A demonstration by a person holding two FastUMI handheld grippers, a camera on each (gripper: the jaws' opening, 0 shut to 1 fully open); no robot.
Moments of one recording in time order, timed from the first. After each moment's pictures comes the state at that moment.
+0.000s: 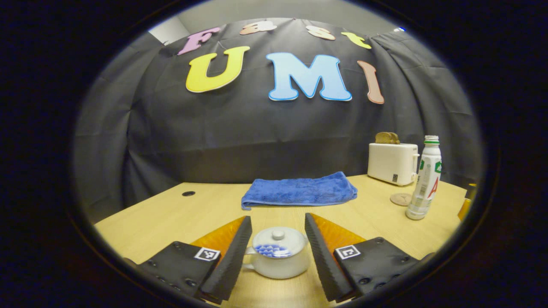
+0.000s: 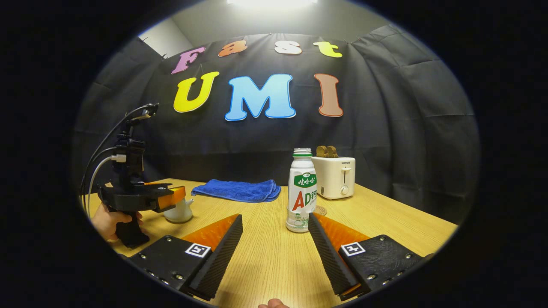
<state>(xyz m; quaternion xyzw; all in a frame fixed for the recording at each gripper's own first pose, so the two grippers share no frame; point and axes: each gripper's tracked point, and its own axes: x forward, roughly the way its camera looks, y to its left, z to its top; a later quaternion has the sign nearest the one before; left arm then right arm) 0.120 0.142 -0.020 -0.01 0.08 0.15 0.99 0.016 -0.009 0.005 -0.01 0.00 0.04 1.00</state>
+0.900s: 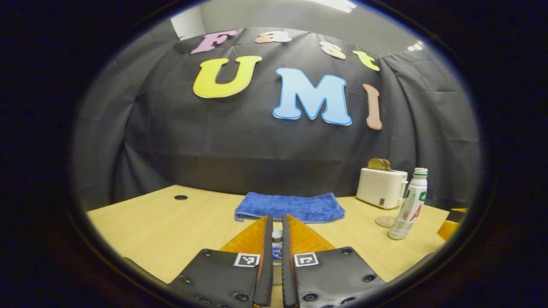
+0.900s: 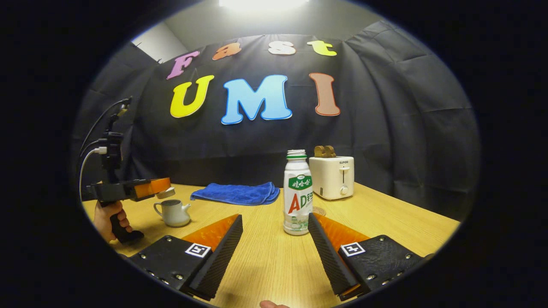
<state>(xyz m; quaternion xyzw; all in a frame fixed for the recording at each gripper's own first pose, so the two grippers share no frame) 0.104 0.139 0.022 -0.05 0.01 0.11 0.99 0.028 -0.031 0.013 0.02 -0.01 0.04 1.00</state>
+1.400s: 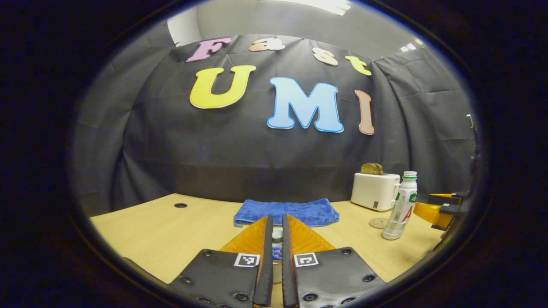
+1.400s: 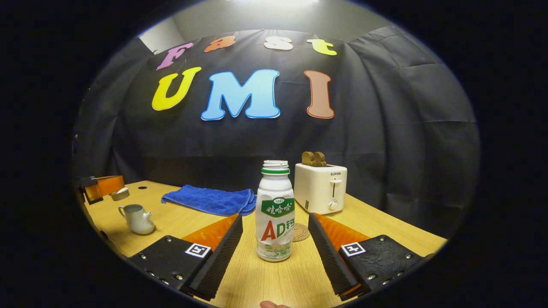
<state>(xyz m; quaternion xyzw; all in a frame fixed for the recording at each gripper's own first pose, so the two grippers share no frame) 0.092 0.132 0.034 -0.04 -0.01 0.10 0.99 0.113 -0.053 0.022 -0.02 0.00 0.00 1.00</state>
